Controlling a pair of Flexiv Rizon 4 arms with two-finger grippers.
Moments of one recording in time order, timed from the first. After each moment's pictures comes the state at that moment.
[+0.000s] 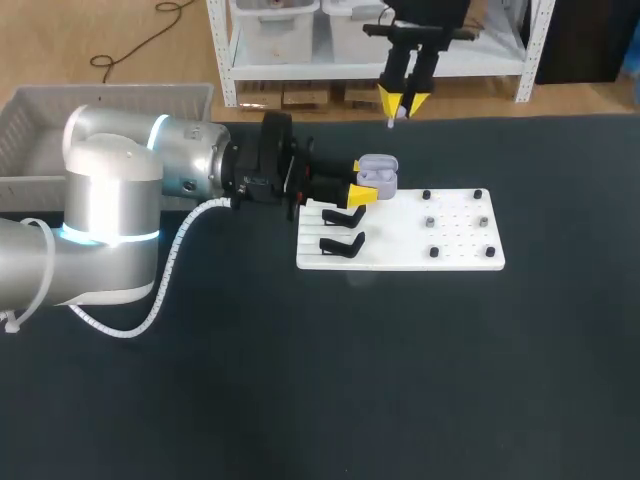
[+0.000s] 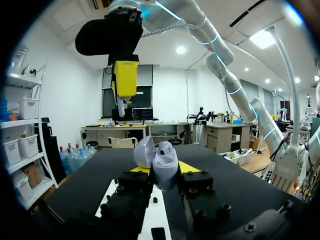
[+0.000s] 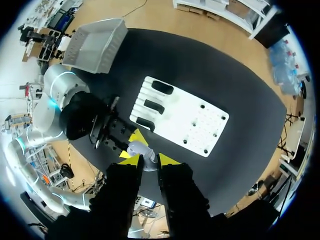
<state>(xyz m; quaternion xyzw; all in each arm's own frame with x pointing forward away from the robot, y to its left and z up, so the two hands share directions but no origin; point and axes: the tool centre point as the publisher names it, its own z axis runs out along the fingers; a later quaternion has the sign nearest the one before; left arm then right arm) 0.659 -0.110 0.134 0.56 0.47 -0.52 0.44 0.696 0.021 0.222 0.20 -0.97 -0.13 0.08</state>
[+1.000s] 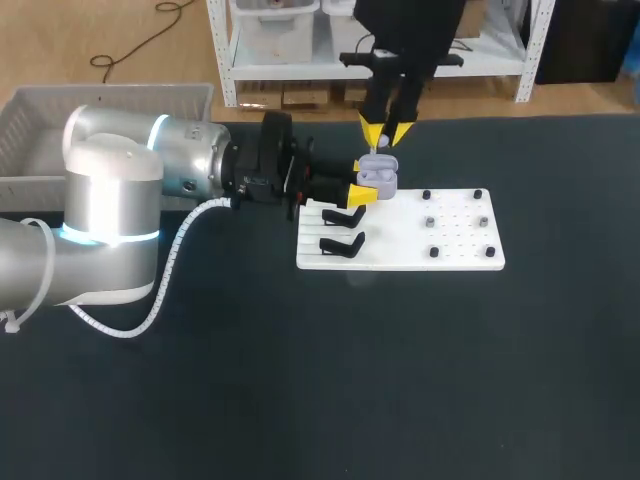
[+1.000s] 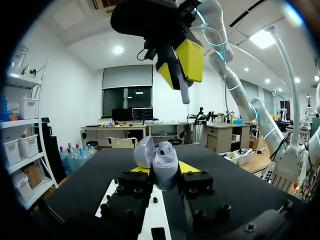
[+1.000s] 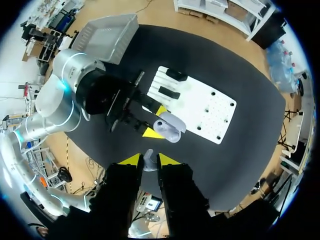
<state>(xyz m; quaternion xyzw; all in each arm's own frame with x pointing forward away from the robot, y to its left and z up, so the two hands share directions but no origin) 0.659 -0.110 0.134 0.56 0.47 -0.52 0.44 0.634 0.050 0.229 0.19 -0.97 -0.13 0.05</state>
